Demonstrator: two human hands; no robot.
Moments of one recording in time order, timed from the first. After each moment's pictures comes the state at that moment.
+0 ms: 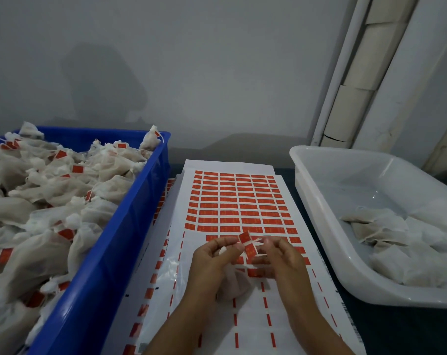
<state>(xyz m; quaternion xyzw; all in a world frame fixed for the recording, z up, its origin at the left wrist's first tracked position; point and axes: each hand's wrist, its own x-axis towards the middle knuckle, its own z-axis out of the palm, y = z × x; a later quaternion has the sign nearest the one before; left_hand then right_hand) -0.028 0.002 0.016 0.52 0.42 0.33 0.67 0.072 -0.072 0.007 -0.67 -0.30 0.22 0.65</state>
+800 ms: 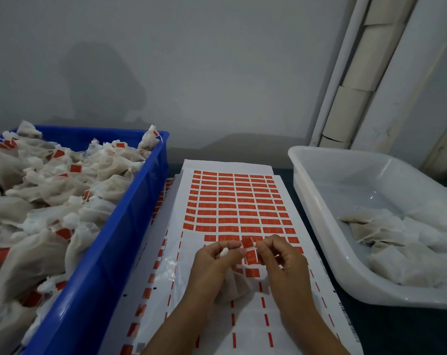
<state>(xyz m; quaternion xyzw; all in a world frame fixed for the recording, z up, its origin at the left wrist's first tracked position) -0.029 -0.002 0.018 0.55 0.41 0.30 0.66 0.071 -0.076 0.008 -0.71 -0.40 0.08 0.58</state>
